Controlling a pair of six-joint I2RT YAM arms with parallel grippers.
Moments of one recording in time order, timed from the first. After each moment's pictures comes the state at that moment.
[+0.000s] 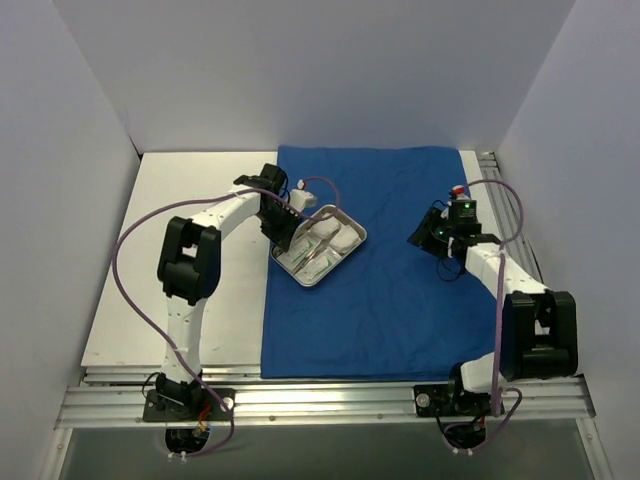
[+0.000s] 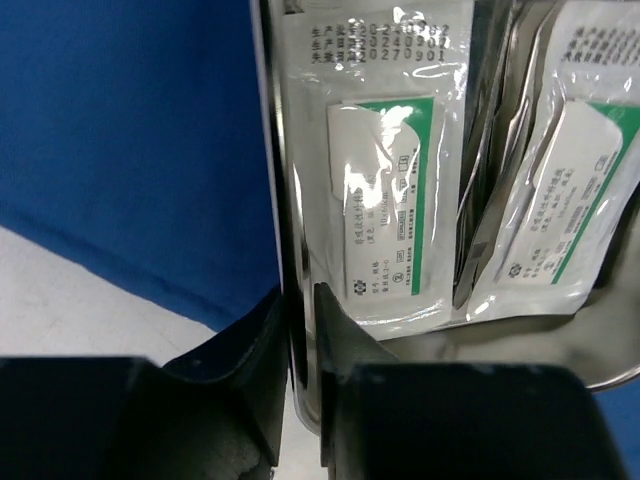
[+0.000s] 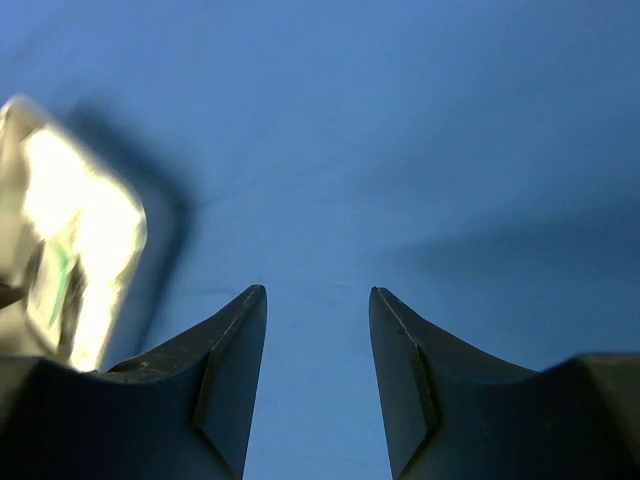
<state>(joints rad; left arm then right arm) -0.39 2.20 1.78 -0.87 0.31 0.37 -0.02 1.42 0.80 -0.19 -0.16 0.52</state>
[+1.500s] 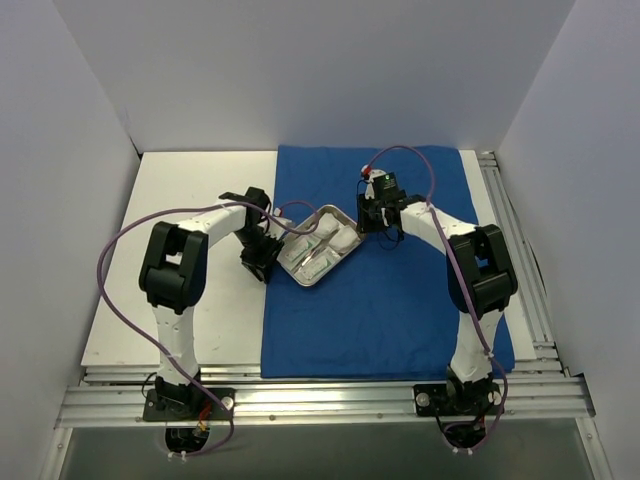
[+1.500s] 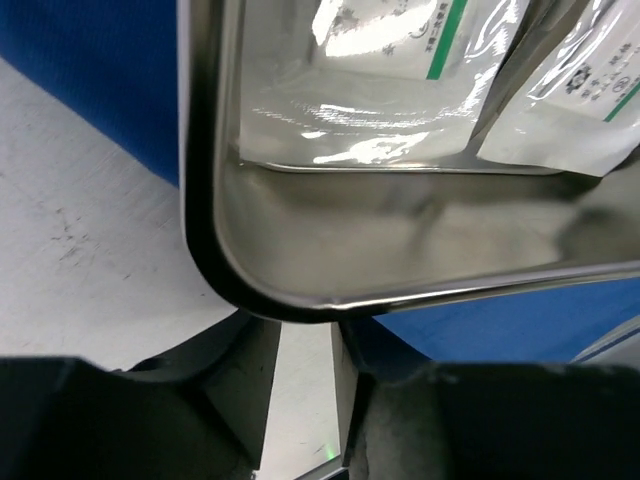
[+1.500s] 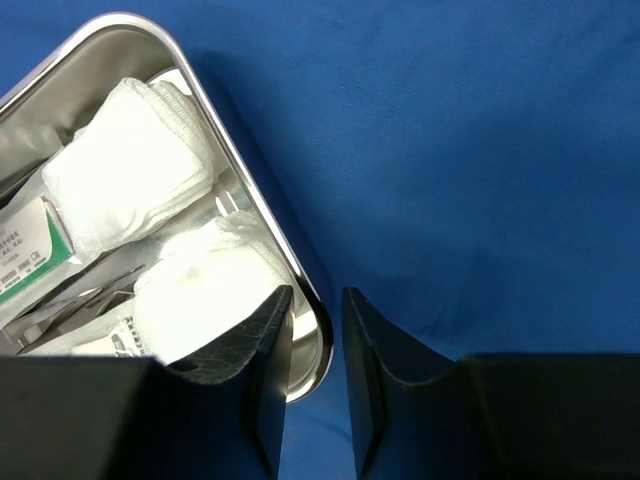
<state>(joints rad) -0.35 2.06 1.48 -0.95 0.29 0.22 0.36 1.94 1.33 -0.26 -0.09 0.22</state>
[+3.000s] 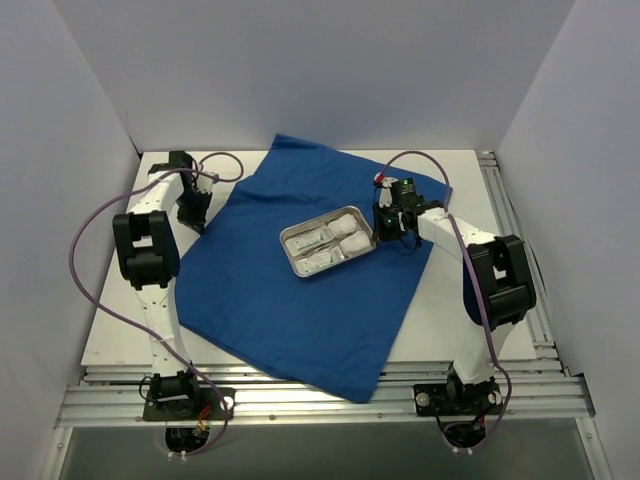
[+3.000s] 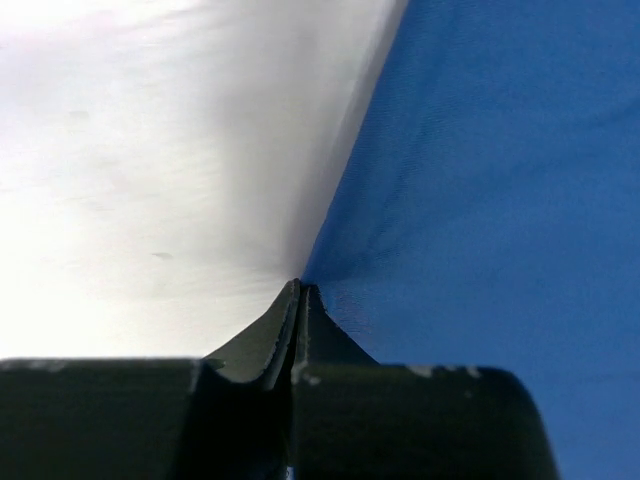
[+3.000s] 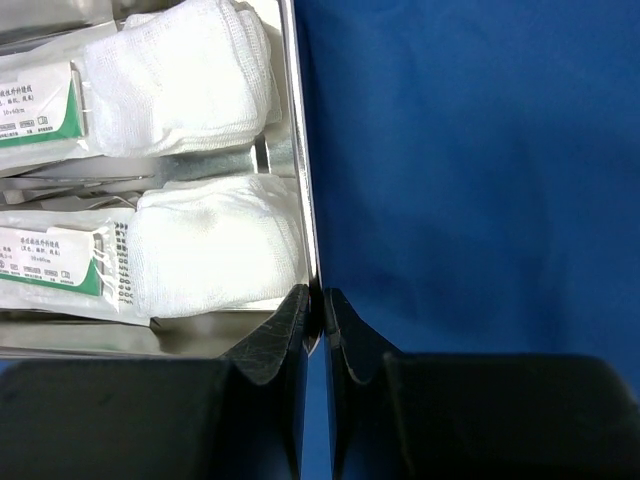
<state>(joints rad) 0.06 2.31 1.94 -0.97 0.10 0.26 0.29 1.82 1.20 -0.33 -0.18 0.11</state>
